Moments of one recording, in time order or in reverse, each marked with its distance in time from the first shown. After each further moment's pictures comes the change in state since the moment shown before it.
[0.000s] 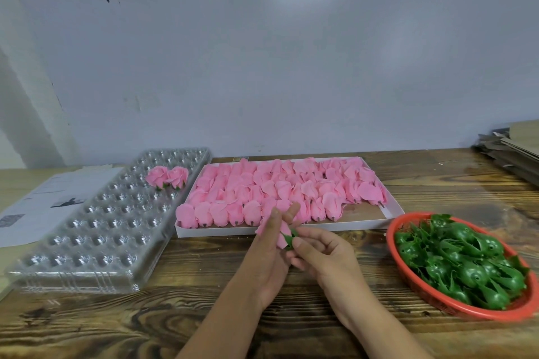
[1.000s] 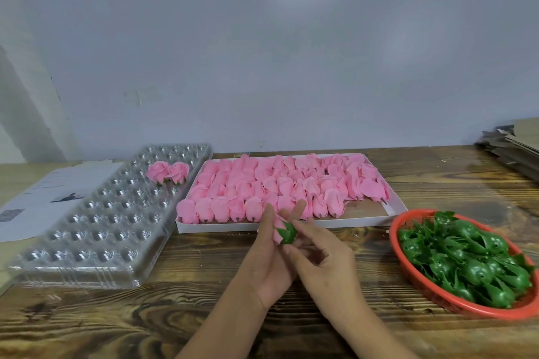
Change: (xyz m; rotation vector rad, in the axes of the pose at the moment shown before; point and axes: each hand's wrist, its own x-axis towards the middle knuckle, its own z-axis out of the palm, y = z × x) left_hand 0.007 -0.009 -0.007 -0.285 -0.061 -0.216; right_hand -0.006 0.013 0.006 -0.629 0.050 -0.512
